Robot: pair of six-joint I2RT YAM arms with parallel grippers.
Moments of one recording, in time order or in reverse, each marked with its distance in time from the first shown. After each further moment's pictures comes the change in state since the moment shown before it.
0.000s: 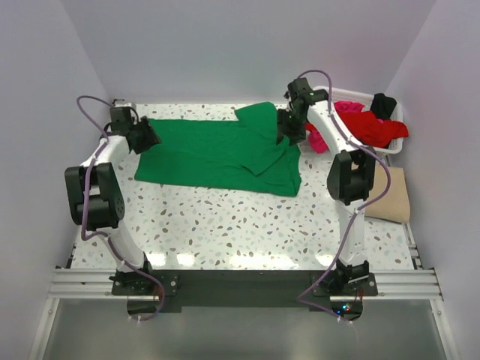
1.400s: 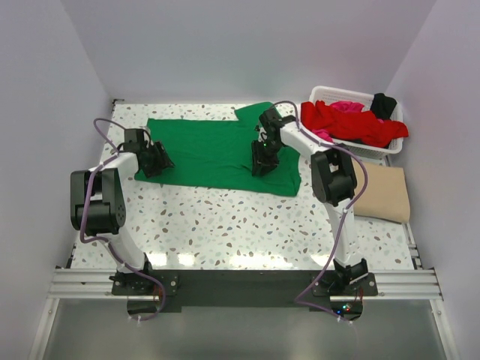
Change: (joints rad) left arm -0.078 -0.064 -0.281 0.065 0.031 -0.038; right arm 0.162 0.046 -0.315 0.187 -0.230 0.058
